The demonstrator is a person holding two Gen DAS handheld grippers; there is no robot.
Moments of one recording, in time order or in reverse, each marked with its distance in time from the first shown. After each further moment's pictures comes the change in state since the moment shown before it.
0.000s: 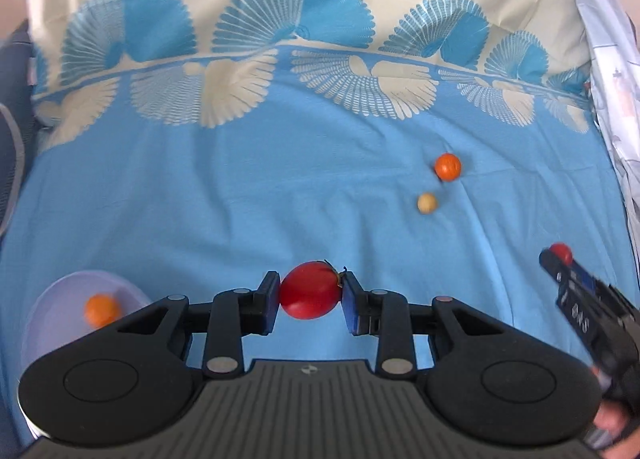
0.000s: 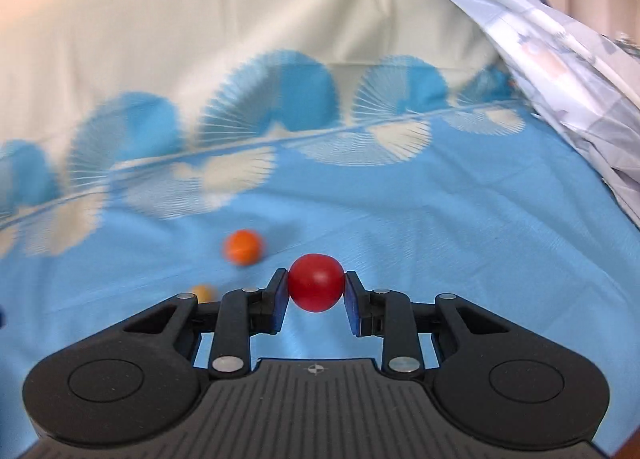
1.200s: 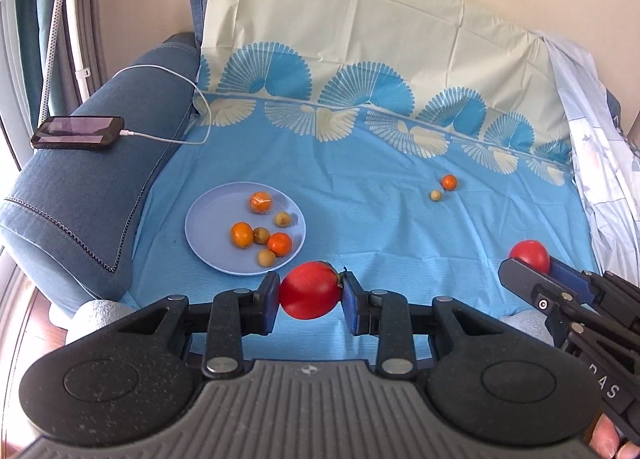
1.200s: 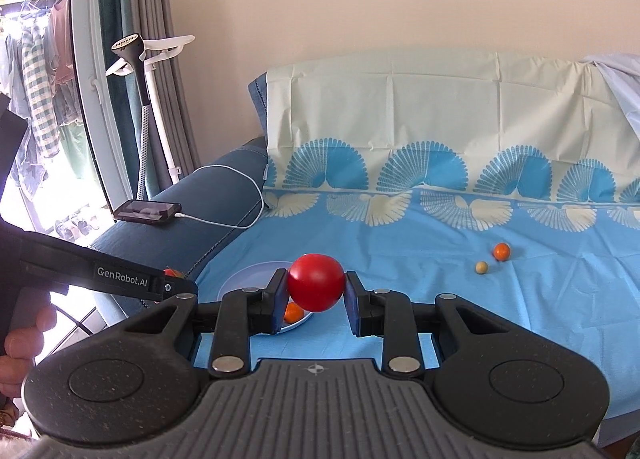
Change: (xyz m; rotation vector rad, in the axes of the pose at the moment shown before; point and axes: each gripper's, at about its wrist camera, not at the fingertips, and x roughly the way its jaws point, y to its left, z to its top) left arm -0.255 0.075 -0.222 -0.172 -0.257 0.056; right arm -0.345 0.125 -0.048 -0.299 -0.070 0.531
